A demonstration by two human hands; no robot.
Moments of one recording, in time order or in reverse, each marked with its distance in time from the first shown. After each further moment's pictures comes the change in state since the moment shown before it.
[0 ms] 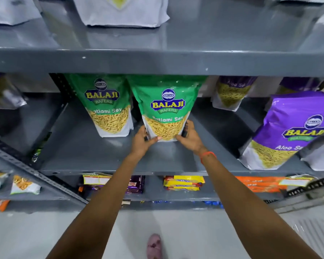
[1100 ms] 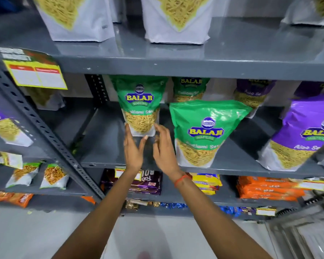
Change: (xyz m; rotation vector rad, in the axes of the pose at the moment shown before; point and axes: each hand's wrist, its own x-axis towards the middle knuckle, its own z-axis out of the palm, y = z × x) left_hand -0.082 0.004 -0.103 0.153 0.442 0.178; right_hand -0.101 -0.088 0.164 -0.131 0.139 -0.553
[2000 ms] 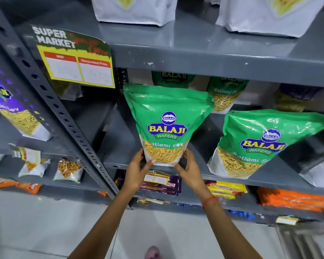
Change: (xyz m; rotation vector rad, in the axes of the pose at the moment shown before) left_hand 0.004 -0.098 -0.068 -0.233 -0.354 -0.243; right_hand -0.013 0.044 0.053 0.144 -0.168 0.541
